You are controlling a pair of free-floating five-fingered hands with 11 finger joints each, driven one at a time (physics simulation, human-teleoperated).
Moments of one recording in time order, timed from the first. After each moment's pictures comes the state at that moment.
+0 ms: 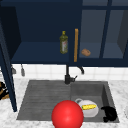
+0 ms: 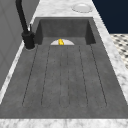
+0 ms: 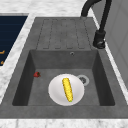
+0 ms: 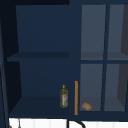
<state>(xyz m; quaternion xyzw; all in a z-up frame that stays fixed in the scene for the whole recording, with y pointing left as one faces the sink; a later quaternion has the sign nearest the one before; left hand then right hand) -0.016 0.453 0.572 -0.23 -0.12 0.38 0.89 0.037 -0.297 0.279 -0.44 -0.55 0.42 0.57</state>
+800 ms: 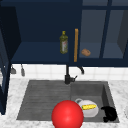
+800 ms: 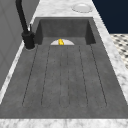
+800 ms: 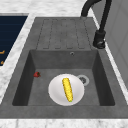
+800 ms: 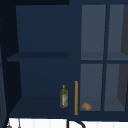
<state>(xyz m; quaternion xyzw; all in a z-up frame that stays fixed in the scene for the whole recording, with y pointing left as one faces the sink) -0.020 0.508 0.565 -0.25 -0.08 0.34 0.90 0.037 -0.297 0.279 -0.44 -0.55 0.42 0.57</state>
